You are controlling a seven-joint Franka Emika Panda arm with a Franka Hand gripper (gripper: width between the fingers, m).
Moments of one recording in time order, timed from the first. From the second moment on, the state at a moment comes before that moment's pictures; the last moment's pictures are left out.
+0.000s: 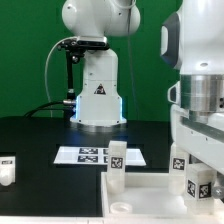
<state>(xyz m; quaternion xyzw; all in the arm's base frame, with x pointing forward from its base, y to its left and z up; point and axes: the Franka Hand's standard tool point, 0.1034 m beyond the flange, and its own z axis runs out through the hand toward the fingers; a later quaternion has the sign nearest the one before) 0.638 0.128 0.056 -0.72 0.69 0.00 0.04</state>
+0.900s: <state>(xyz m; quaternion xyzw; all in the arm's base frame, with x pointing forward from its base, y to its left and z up) 0.646 0.128 0.056 -0.58 0.82 0.03 0.04</state>
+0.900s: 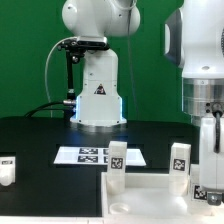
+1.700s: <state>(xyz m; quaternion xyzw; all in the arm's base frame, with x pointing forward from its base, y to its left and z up) 0.638 0.110 0.099 -0.60 0.80 0.02 0.07</state>
